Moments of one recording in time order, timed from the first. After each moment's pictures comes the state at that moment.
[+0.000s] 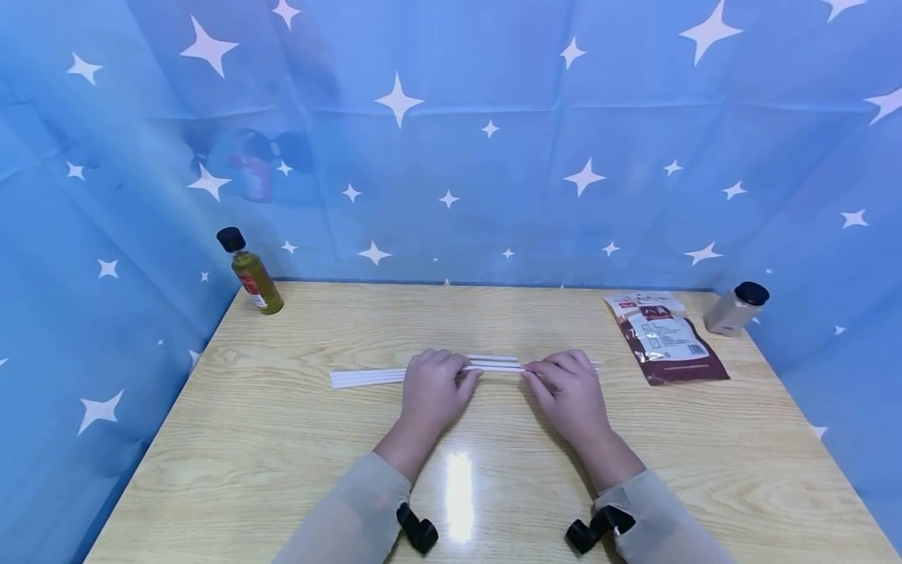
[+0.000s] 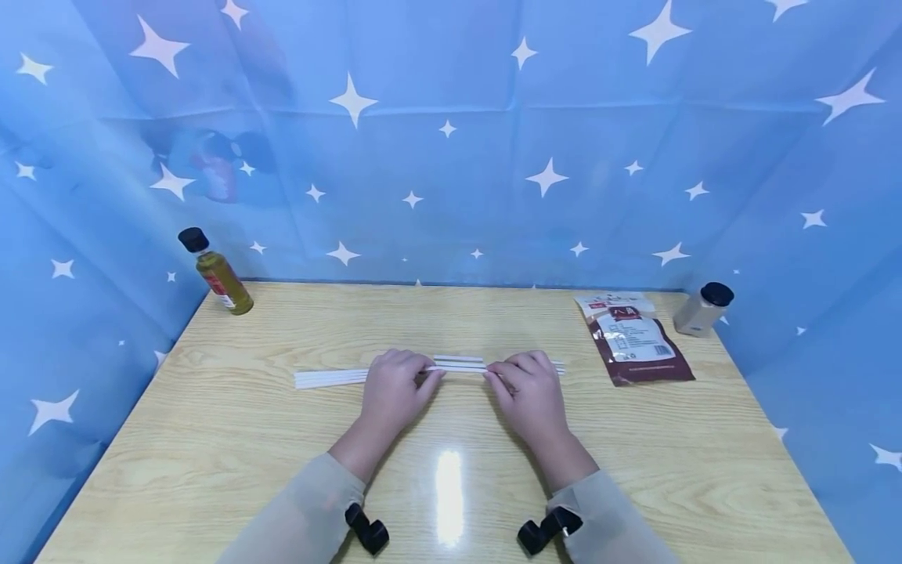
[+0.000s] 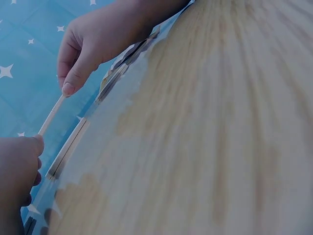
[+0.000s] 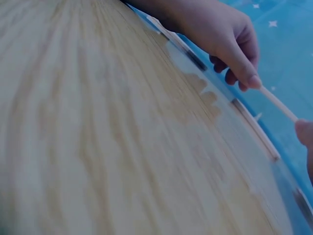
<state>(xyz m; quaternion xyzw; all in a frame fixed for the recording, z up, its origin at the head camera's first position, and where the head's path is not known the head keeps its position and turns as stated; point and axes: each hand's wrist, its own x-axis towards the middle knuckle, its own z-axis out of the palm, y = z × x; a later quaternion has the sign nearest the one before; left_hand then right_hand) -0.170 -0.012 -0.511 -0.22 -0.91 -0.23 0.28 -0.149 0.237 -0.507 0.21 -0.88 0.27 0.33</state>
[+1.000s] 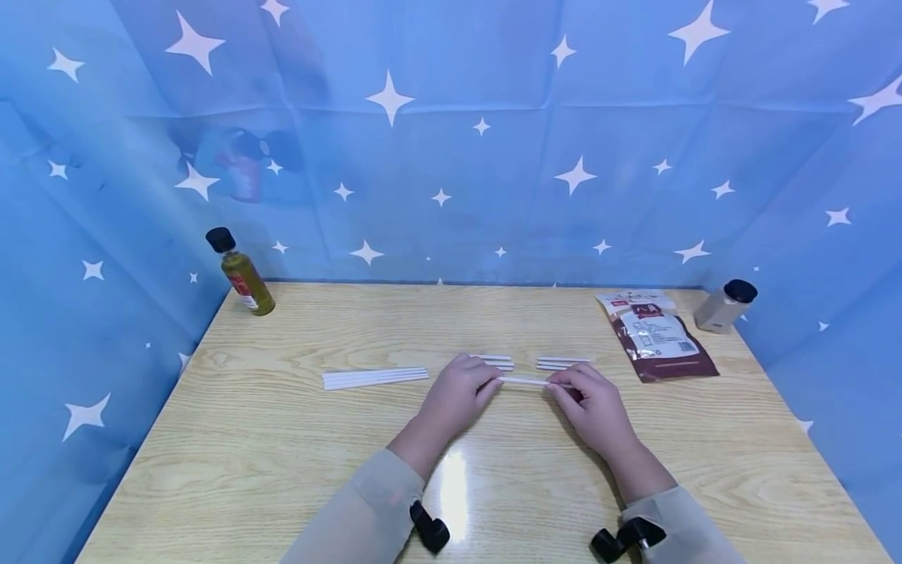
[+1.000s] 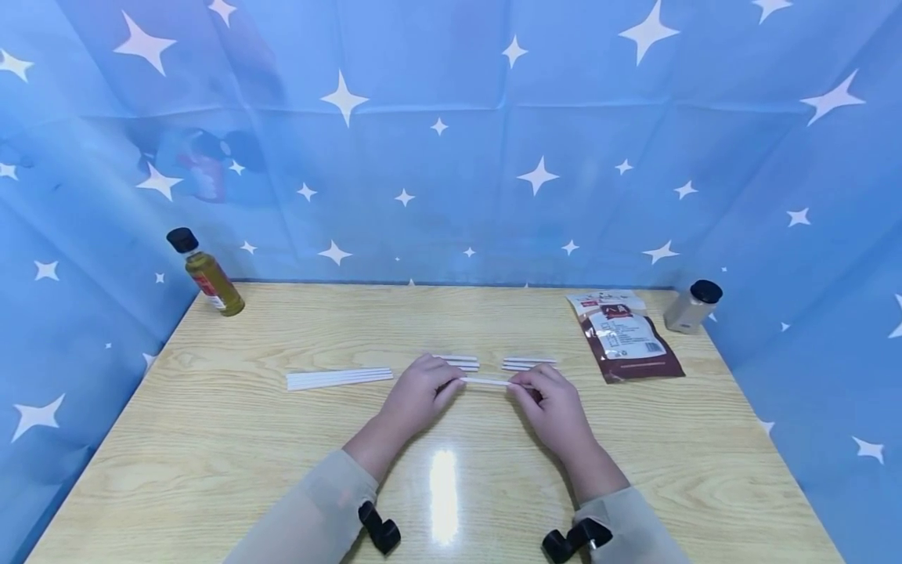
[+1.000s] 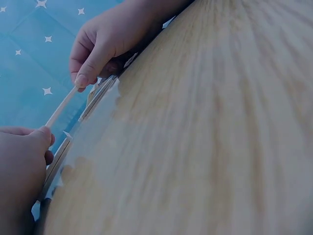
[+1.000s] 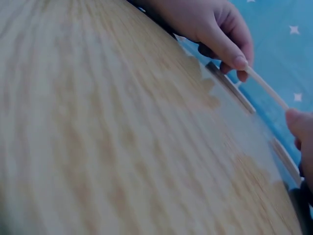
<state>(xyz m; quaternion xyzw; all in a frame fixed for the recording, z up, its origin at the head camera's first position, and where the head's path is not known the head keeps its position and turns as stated) -0.171 0.020 -0.516 -0.35 -0.87 -0.30 0.17 -0.126 0.281 -0.512 0.16 -0.89 0.35 0.22</state>
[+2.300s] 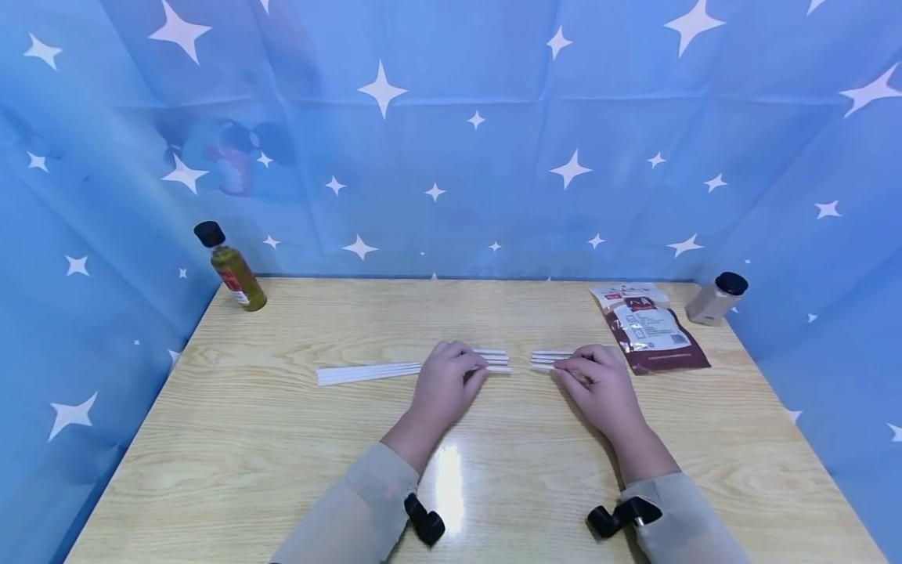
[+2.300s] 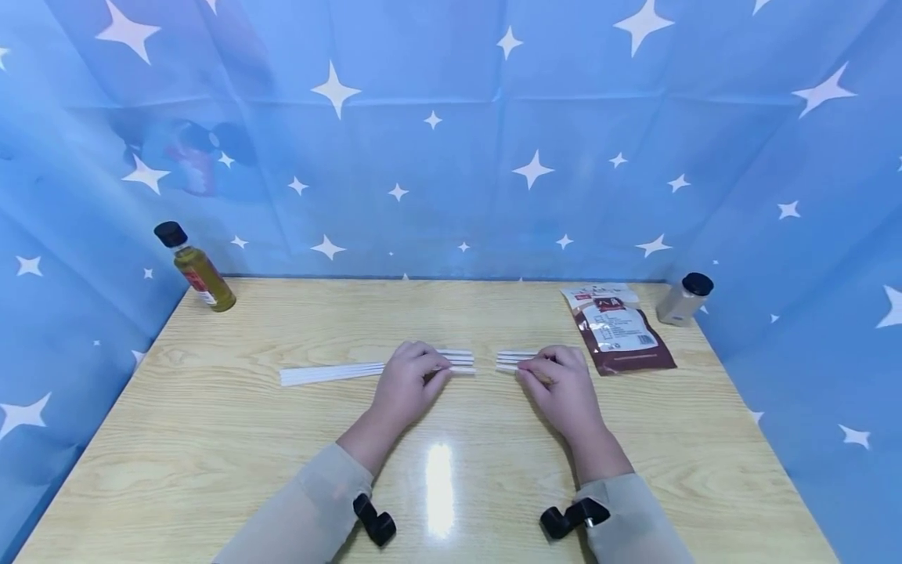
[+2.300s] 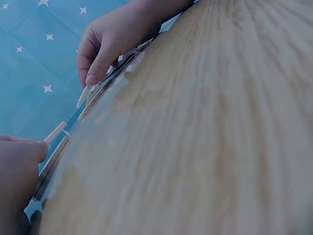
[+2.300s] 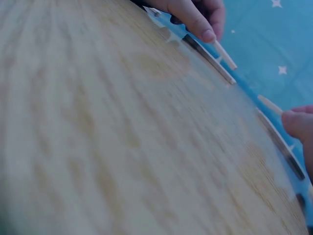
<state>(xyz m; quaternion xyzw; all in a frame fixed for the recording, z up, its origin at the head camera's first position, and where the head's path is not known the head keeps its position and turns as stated) -0.174 0.016 -0.519 -0.29 -0.86 -0.34 0.24 -0.137 0.304 -0.509 0.17 -0.90 0.30 0.27</state>
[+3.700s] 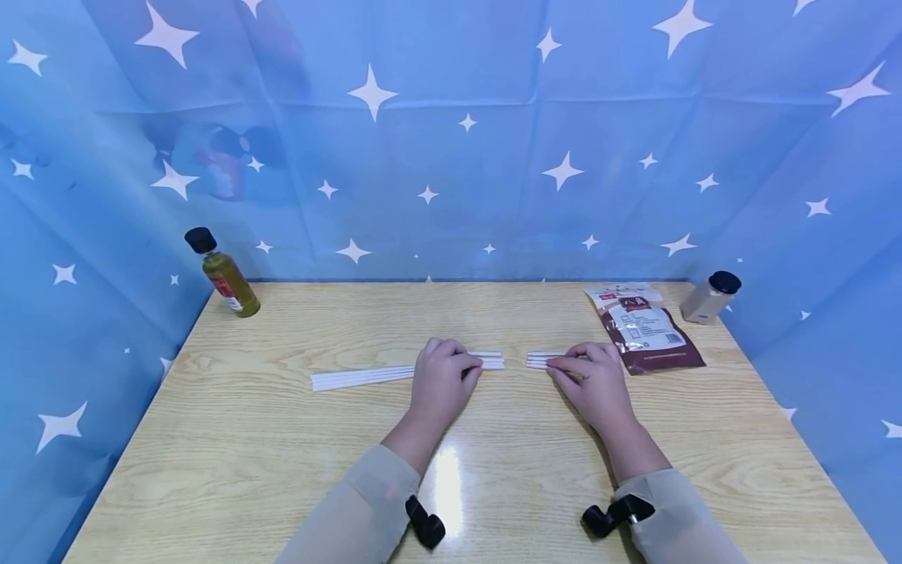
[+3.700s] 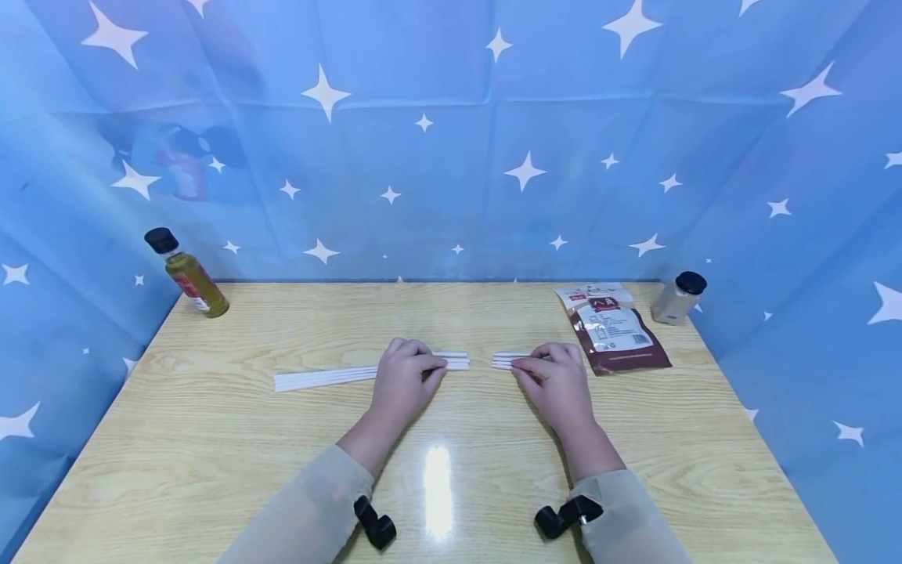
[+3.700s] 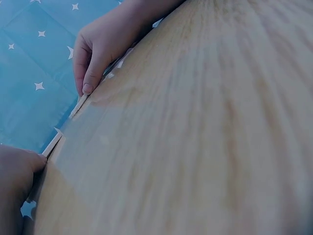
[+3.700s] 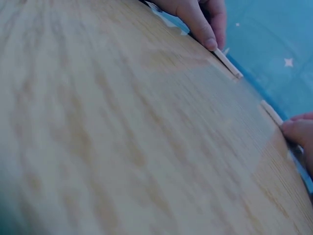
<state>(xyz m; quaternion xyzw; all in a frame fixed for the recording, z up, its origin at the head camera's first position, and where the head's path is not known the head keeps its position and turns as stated) -0.183 0.023 -0.519 -0.25 -0.89 -0.29 0.27 -0.148 0.304 -0.515 0.15 -0.92 0.24 0.27</state>
